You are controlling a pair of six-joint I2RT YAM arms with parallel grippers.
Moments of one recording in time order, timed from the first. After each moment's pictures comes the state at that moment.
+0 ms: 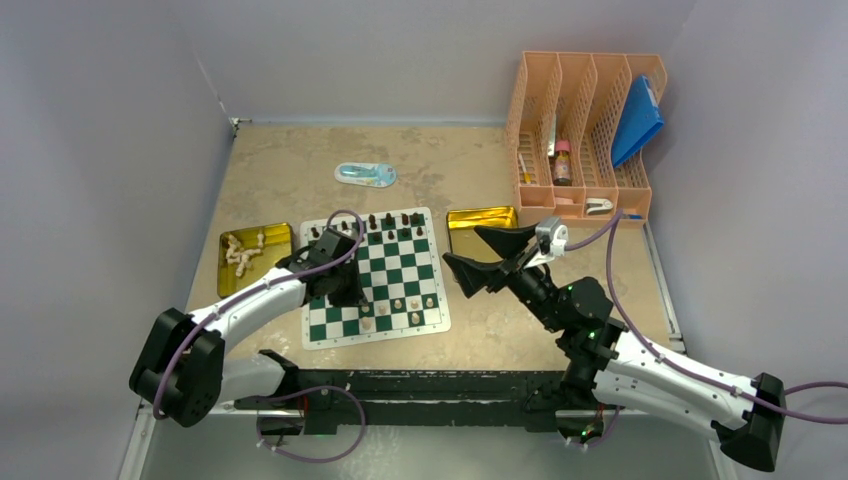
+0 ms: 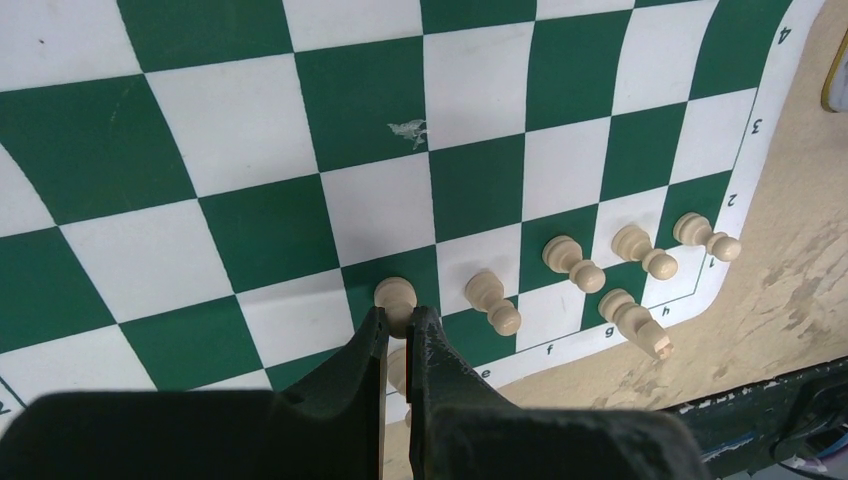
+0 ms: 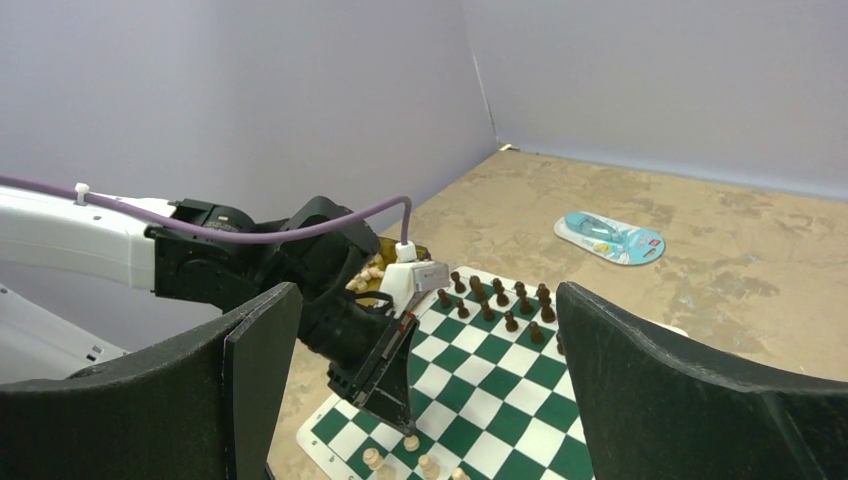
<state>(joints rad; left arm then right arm) -0.50 1.23 0.62 -0.49 0.09 -0.65 1.01 0.65 0.47 0.49 0.20 0.29</state>
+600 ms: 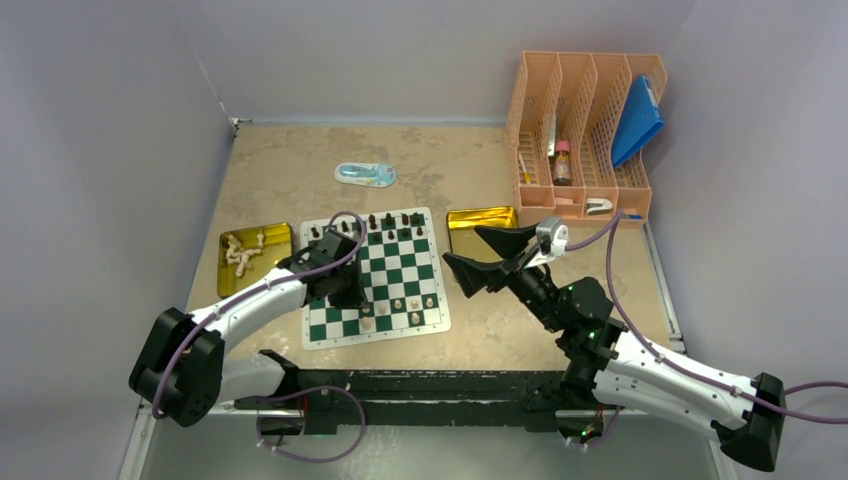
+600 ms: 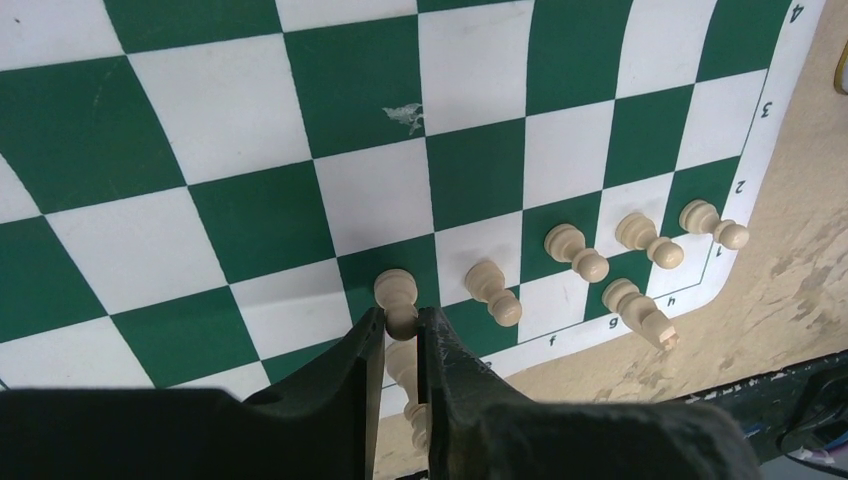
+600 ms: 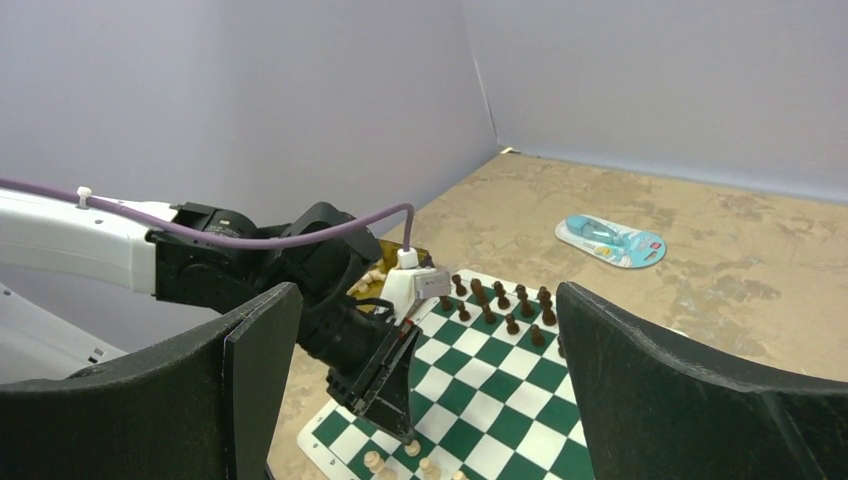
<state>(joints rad) -0.52 1.23 0.62 -0.50 0.09 -0.65 1.01 0.65 0.47 0.49 0.20 0.29</state>
